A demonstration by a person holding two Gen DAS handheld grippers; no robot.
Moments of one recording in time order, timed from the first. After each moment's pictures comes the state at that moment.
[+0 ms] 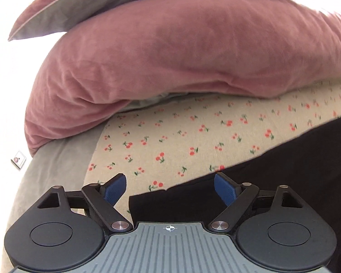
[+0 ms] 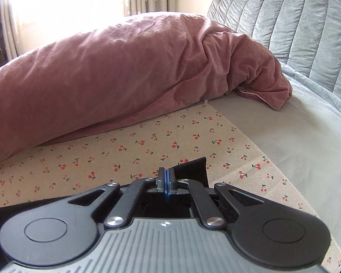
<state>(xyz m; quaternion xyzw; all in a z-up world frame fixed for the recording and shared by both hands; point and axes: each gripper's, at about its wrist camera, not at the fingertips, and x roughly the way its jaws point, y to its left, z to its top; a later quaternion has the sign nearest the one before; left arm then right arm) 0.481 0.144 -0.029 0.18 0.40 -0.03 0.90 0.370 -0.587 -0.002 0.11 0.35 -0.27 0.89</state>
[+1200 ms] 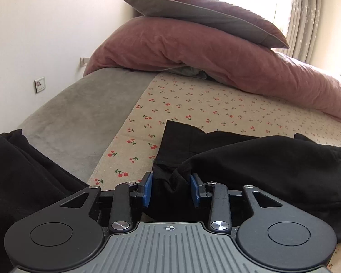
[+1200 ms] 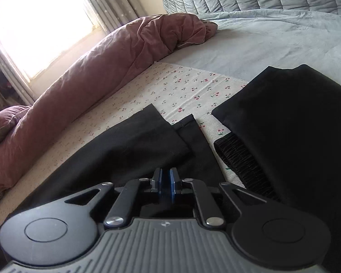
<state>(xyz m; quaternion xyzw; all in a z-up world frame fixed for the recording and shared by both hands) 0.171 0.283 -0.003 -0.04 0.33 -0.03 0.94 0.028 -0.539 -0.010 0.34 0.27 -0.22 0.88</state>
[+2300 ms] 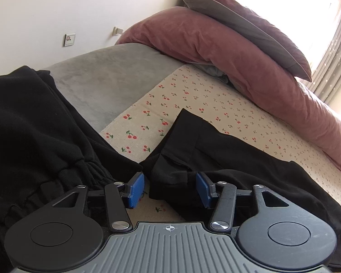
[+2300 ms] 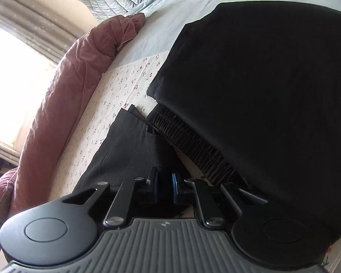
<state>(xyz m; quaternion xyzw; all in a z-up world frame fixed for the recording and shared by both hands) 0.128 0.295 -0.008 -0.18 0.35 0.04 0.92 -0.067 -0.552 -0.068 0.51 0.21 -0.30 0.78</state>
